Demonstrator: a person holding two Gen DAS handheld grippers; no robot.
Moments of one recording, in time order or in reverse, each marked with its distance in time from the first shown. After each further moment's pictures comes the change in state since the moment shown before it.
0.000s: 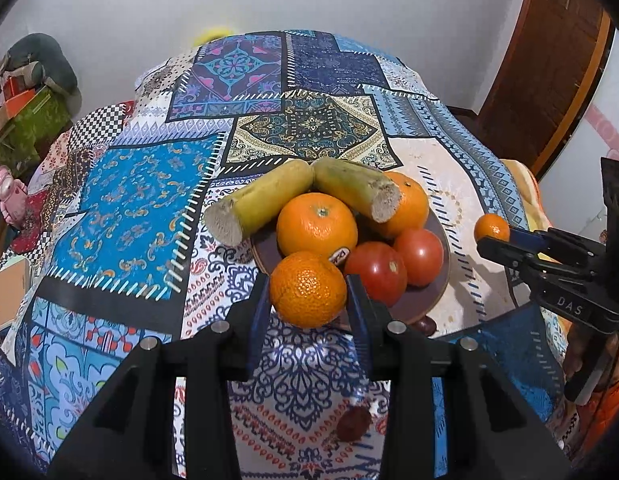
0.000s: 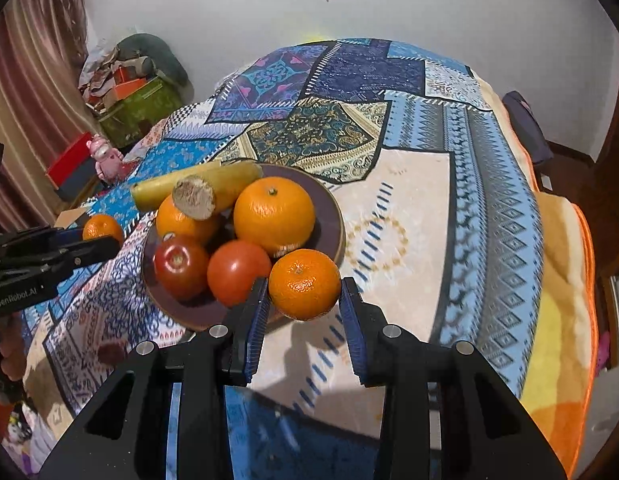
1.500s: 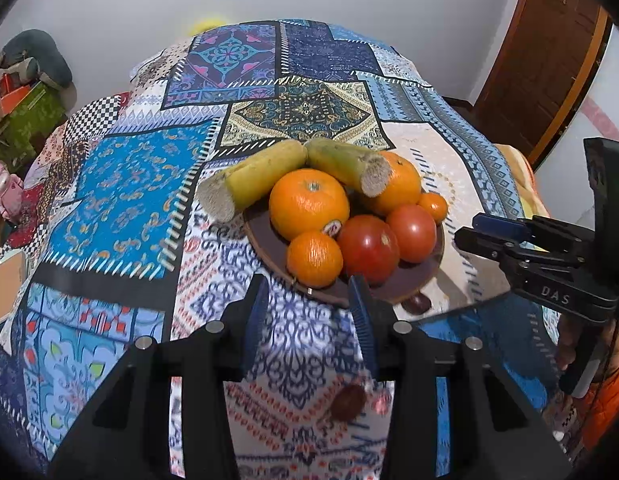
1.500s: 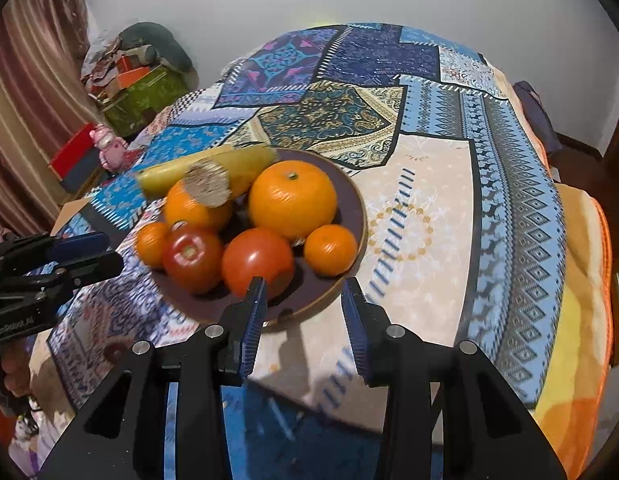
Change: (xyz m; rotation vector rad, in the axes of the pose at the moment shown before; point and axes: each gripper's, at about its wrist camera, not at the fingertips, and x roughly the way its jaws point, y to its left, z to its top) left arm -0.006 -0.003 -0.017 0.007 0.034 -0.016; right arm 0.004 0.011 -0.006 -0.008 0.052 0.028
